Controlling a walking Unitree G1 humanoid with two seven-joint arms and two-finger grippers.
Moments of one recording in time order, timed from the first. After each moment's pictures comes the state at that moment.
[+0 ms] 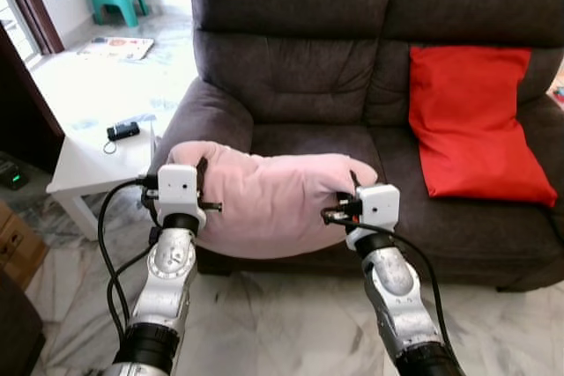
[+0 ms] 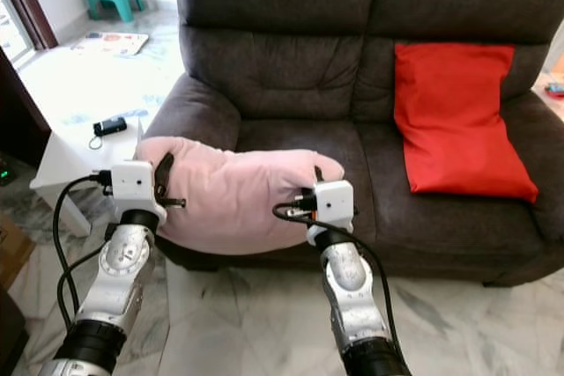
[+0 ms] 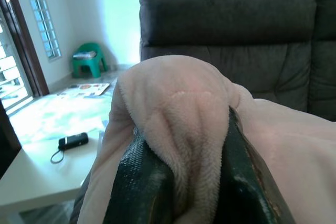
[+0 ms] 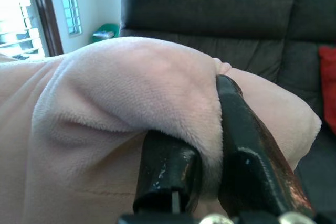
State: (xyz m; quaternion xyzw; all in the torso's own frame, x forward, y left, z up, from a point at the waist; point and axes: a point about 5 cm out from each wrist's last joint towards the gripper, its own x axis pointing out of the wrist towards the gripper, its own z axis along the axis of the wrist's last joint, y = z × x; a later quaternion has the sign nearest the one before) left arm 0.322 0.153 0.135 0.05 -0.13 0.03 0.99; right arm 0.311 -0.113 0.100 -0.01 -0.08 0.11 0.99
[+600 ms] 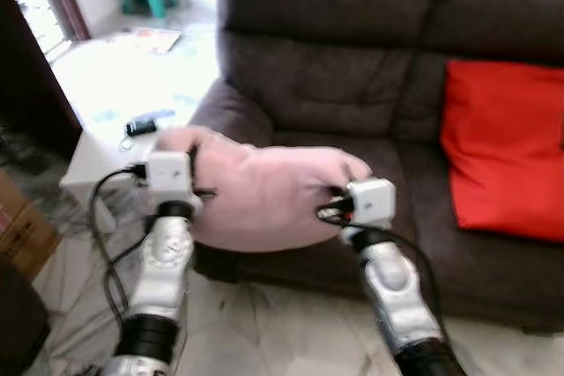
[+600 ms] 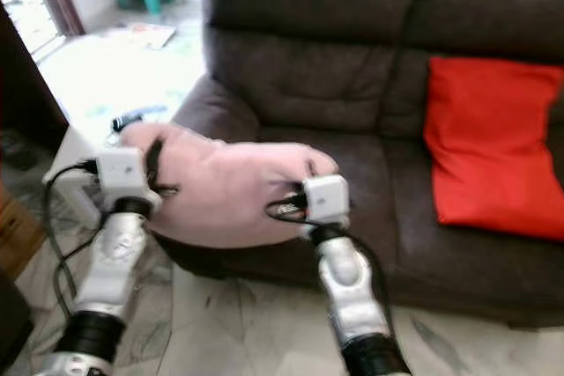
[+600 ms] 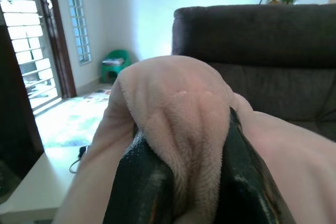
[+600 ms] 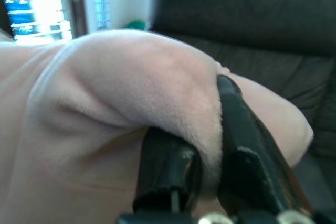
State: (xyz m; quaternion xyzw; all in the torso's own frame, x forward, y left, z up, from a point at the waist) left arm 0.325 0.144 0.151 0.04 -0.16 0.02 0.99; right arm 0.313 -0.121 0.106 -0.02 -0.09 0.10 0.99
